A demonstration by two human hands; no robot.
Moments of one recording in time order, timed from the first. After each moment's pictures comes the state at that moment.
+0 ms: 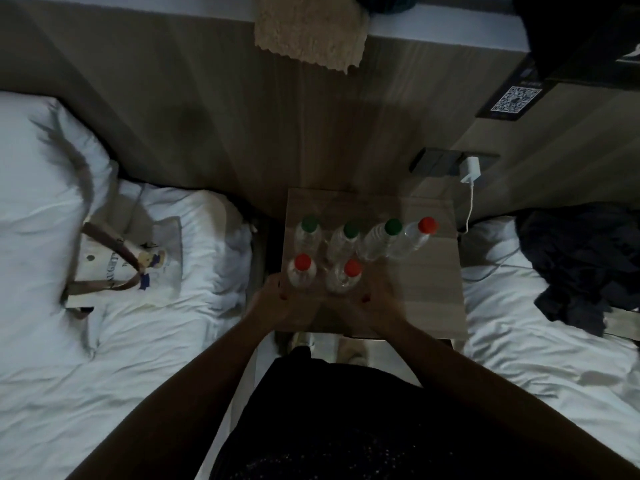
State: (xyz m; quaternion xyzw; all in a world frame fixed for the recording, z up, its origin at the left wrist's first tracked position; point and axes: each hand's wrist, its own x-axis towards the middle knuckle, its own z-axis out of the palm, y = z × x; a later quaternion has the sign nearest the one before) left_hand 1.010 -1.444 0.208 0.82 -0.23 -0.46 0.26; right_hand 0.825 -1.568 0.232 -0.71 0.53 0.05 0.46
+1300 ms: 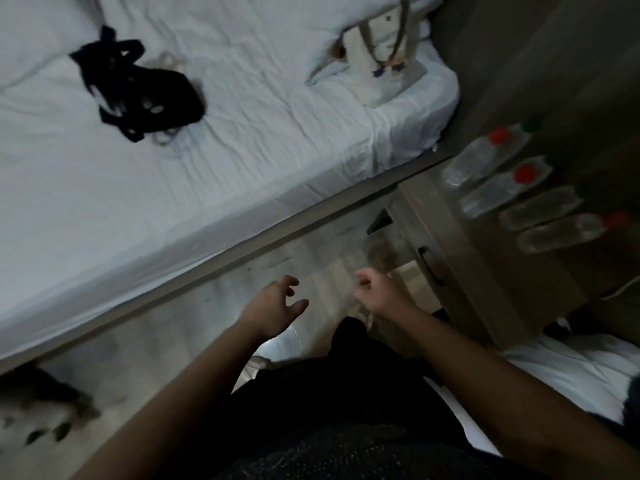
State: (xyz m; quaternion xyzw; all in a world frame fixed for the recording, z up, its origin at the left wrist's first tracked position) left_hand 0.592 -1.153 0.248 0.89 0.09 -0.30 0.33; right_hand 0.638 -1.372 0.222 -0.86 0.09 0.37 0.35
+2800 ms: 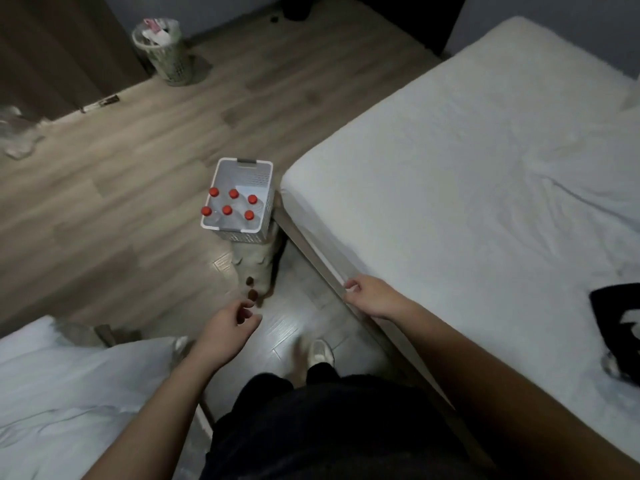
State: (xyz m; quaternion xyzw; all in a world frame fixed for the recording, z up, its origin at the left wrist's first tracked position) left_hand 0.172 -0.595 0.259 0.54 0.71 0.08 0.44; right_hand 0.444 -0.558 0.255 -0.68 -0.55 0.48 -0.02
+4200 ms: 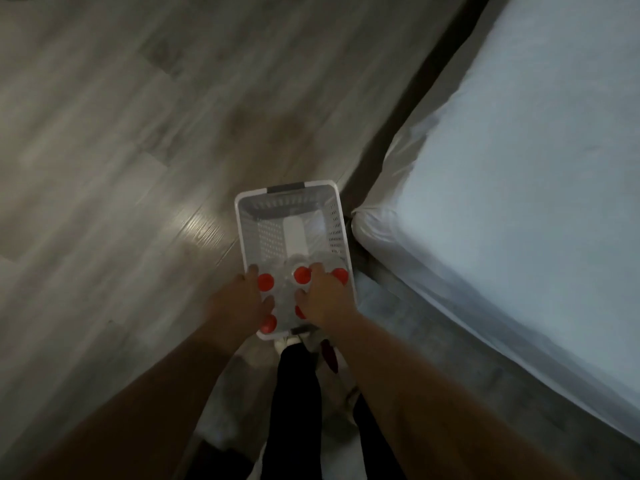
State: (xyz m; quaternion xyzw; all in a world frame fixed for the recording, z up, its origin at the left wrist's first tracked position) left_hand -0.033 -0.084 -0.013 0.73 0.56 -0.19 0.35; right_hand 0.115 -0.134 0.007 -0.79 -0.40 0.47 -0.01
